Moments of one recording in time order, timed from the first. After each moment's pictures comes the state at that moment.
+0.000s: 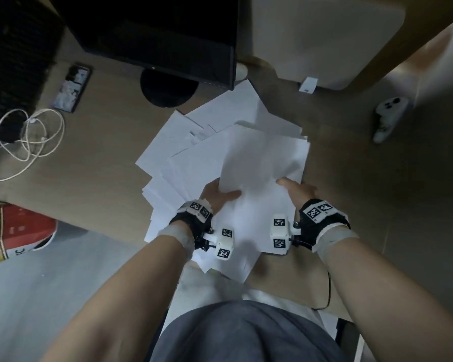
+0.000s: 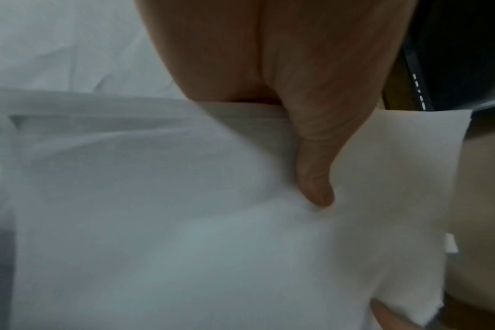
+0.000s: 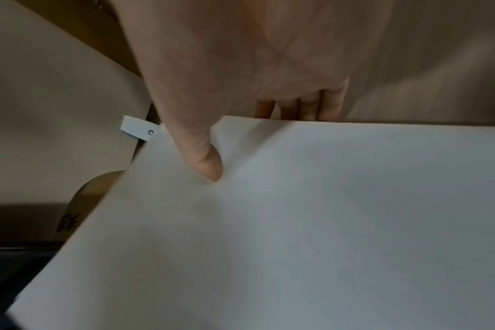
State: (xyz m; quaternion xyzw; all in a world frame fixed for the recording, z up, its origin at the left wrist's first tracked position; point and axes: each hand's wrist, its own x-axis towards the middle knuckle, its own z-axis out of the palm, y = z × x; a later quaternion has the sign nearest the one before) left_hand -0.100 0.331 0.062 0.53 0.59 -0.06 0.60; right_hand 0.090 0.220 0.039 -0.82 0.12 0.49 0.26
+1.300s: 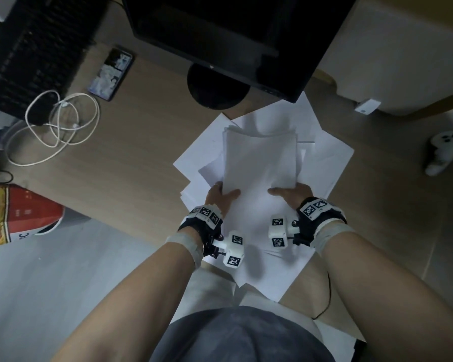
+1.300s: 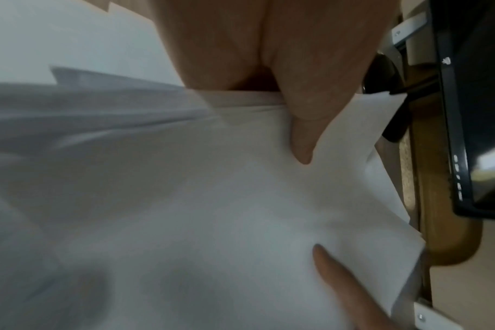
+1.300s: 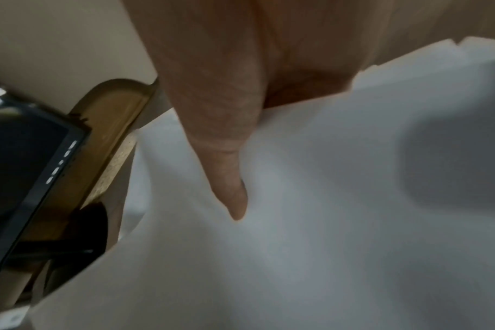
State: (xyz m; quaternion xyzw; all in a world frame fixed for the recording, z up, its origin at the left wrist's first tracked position) left_hand -0.181 0.408 0.043 0.44 0.65 0.03 0.62; right_hand 0.011 0.332 0.043 -0.84 -0.05 0.52 0.16
